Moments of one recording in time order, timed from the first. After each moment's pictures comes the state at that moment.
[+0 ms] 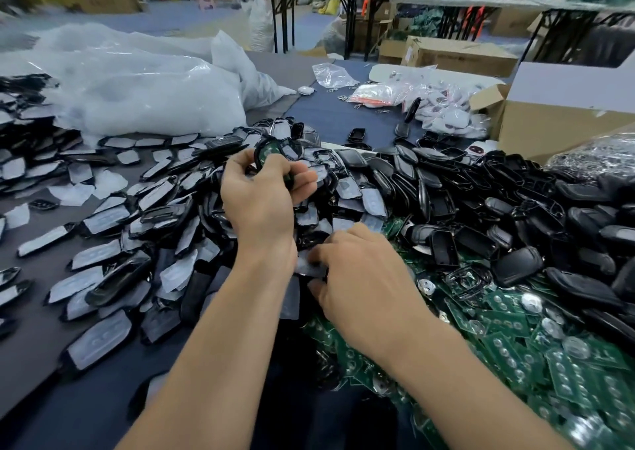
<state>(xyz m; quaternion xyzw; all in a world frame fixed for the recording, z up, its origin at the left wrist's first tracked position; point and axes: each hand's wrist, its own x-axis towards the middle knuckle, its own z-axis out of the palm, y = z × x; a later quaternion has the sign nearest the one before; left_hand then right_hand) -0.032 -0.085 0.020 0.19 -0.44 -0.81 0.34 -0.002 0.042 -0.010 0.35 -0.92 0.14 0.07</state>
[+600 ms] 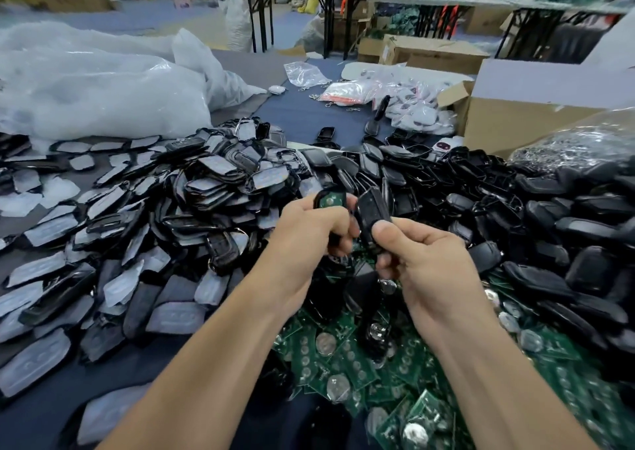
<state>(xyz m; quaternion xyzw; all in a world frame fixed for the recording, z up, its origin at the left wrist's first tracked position) -0.028 -0.028 -0.002 0.08 -0.64 -0.76 0.03 -0.036 0.119 -0.016 -0.01 -0.61 0.79 -0.08</state>
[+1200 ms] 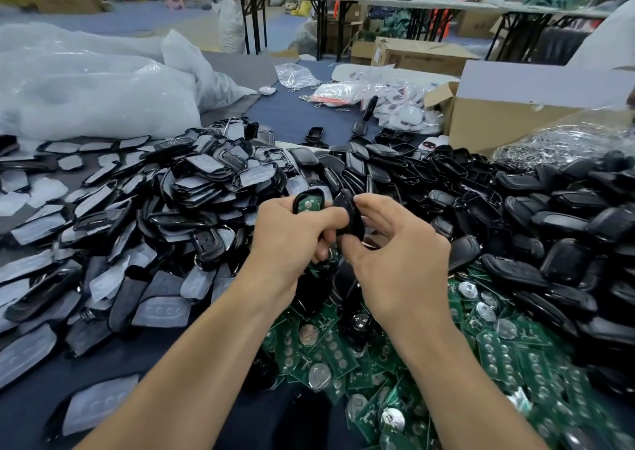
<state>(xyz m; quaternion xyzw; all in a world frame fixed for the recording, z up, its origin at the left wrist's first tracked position) -0.024 -0.021 -0.003 0.11 -0.67 -0.73 0.10 -0.020 0.111 -0.013 0.10 -0.84 0.51 0.13</state>
